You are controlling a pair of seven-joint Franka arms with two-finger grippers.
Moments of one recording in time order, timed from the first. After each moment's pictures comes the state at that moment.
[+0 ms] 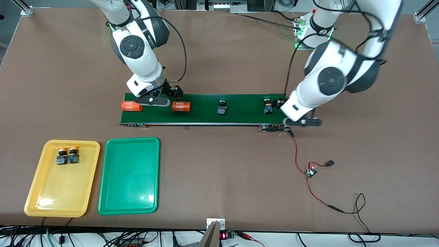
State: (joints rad) left arm -0.01 0.27 -0.39 -1.76 0.00 1.83 -0.43; right arm 0.18 0.16 0.40 -2.12 -0.04 2.31 0.68
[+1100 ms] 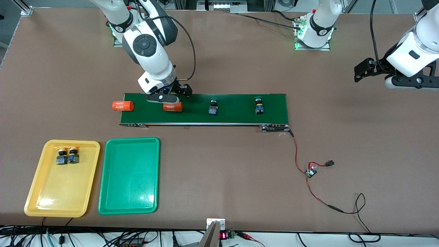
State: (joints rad) left arm 0.01 -0.03 -0.11 -1.64 0.00 1.53 -0.06; right arm 0.24 0.20 0.39 -2.12 -0.04 2.35 0.78
